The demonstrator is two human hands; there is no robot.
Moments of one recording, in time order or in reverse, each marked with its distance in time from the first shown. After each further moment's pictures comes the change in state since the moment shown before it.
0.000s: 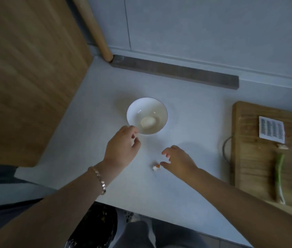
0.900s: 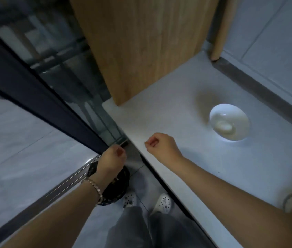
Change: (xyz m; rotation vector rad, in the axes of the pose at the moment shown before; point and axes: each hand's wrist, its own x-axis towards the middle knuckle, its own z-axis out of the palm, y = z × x) left_hand -0.203 -0.122 -0.050 -0.235 0.186 -0.927; right_hand -0.034 -0.181 0.105 0.147 -0.169 -0.458
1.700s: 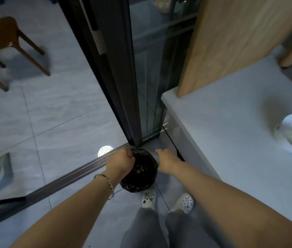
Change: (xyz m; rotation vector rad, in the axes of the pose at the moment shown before) left_hand -0.010 -0.149 -0.084 0.132 -0.041 -0.141; right_hand -0.004 -0.043 0.178 -0.648 -0.545 0.114
